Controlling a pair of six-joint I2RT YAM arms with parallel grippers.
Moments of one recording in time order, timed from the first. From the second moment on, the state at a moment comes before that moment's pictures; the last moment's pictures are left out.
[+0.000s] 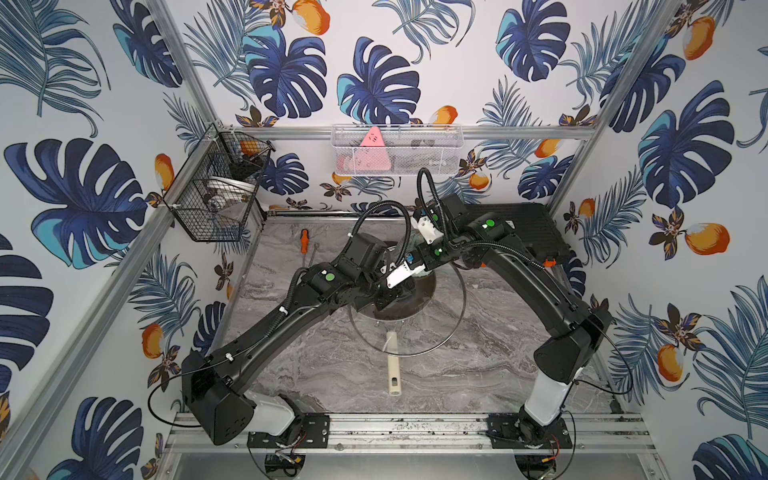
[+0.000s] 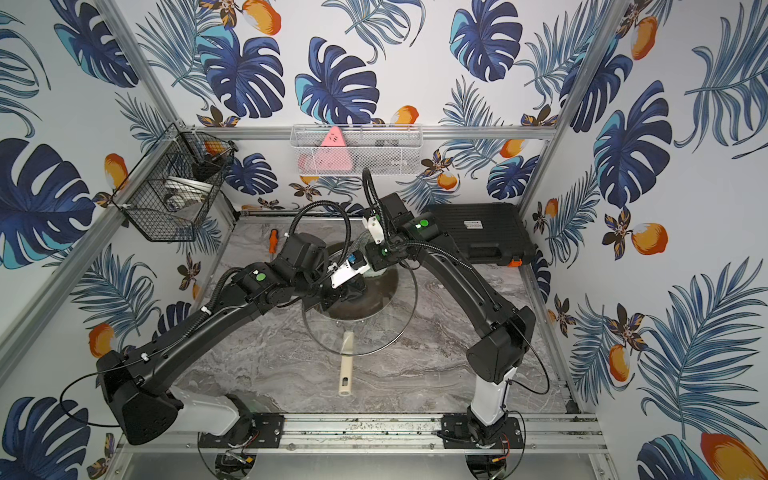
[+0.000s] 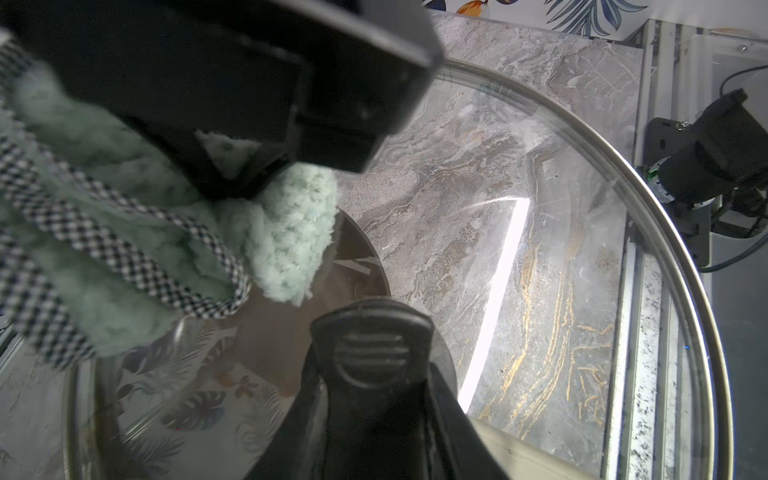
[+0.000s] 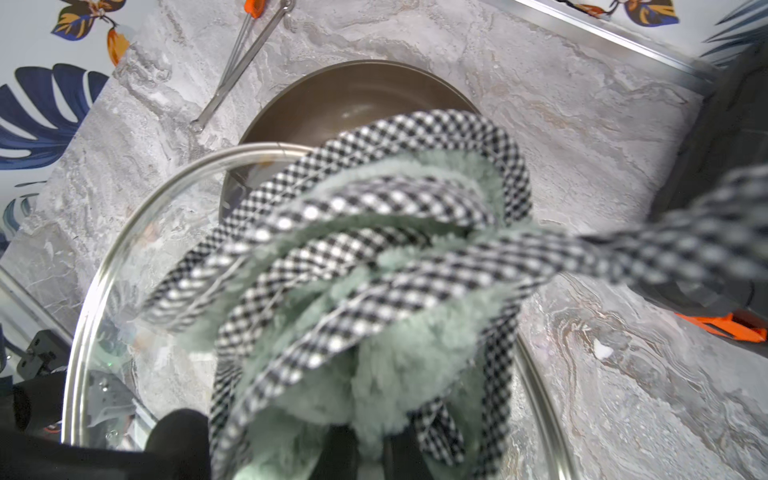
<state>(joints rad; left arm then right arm) -0.63 1.39 1.39 -0.73 0.30 0.40 0.64 1.82 2.01 -1.16 -0.06 0.10</state>
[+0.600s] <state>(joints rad) -0.65 1.42 1.41 -0.71 0.33 0.43 0.66 1.92 2.13 -1.21 -0.19 0.05</state>
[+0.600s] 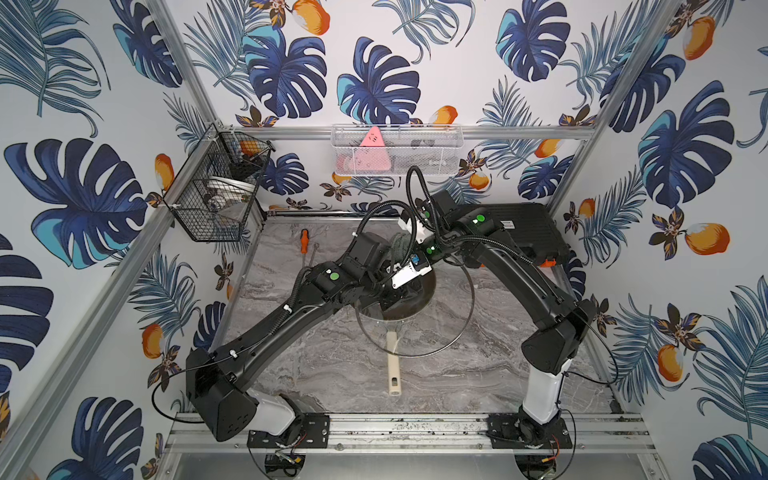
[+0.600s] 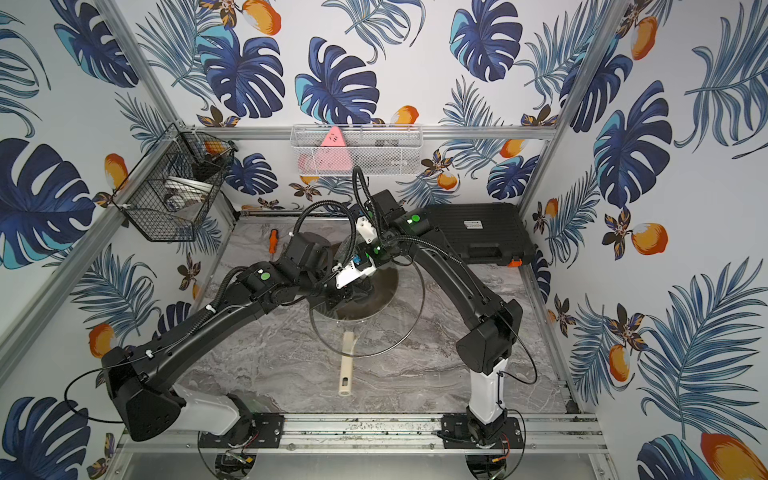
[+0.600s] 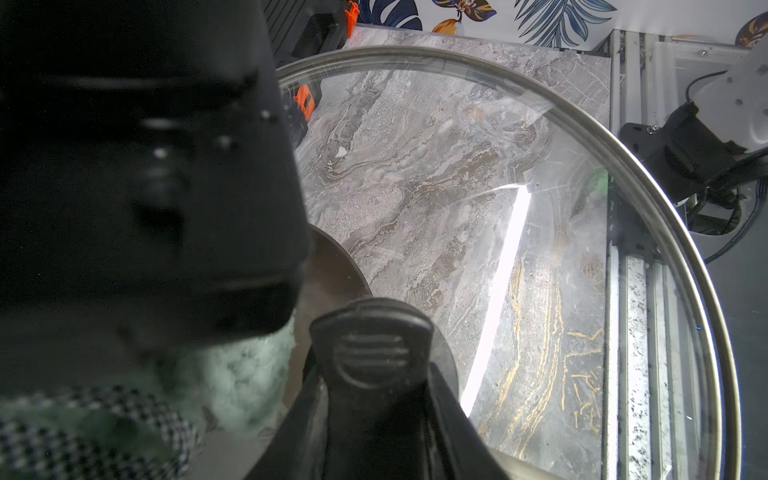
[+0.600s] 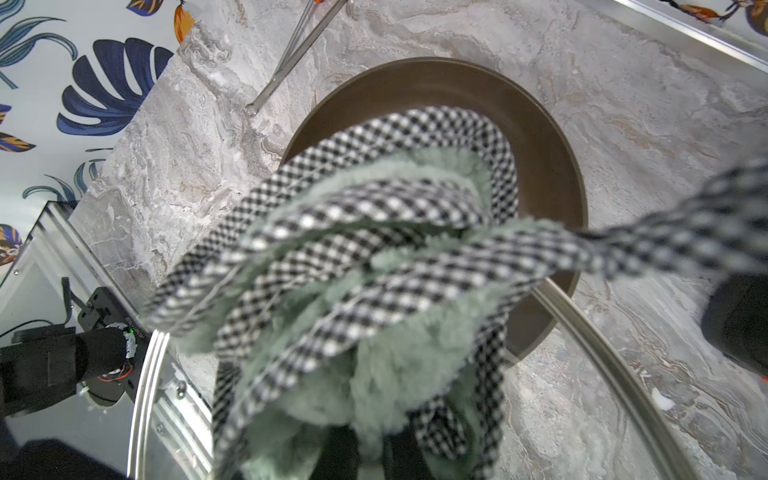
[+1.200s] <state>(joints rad) -0.65 1.42 1.40 -0.68 0.31 0.44 0.65 1.91 2.12 -1.21 -0.21 0.06</state>
